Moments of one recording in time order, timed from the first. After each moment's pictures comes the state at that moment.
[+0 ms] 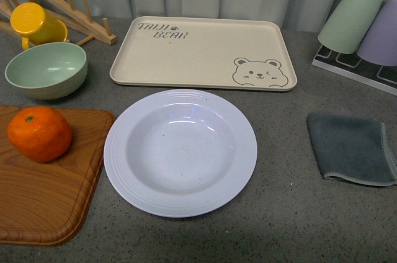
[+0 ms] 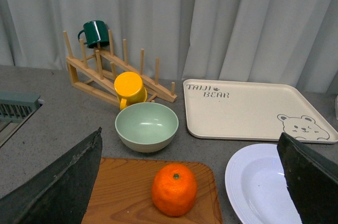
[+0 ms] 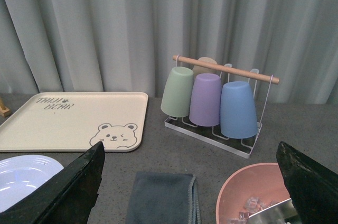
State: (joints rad) left arm 0.00 0.00 0.02 0.00 0.00 0.00; right arm 0.00 0.00 0.01 0.00 0.00 -0.01
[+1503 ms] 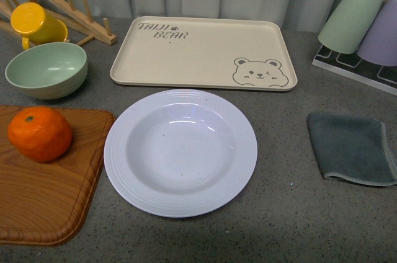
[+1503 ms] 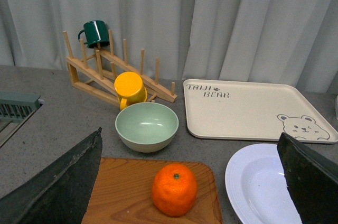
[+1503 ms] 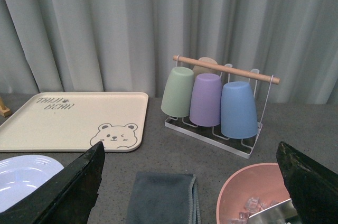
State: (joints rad) left arm 0.00 0.00 0.02 0.00 0.00 0.00; right arm 0.00 0.00 0.01 0.00 0.00 -0.01
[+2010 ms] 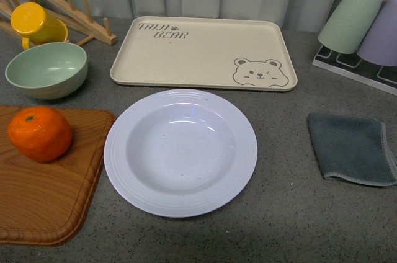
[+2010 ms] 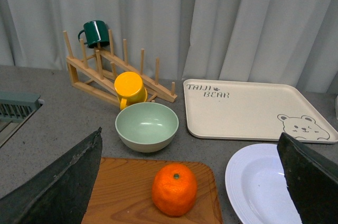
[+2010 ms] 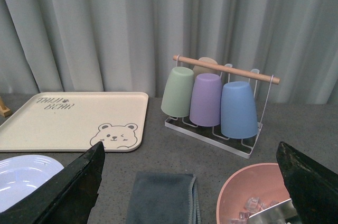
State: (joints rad) left arm 0.00 0.00 0.02 0.00 0.00 0.00; right arm 0.00 0.00 0.01 0.00 0.00 -0.01
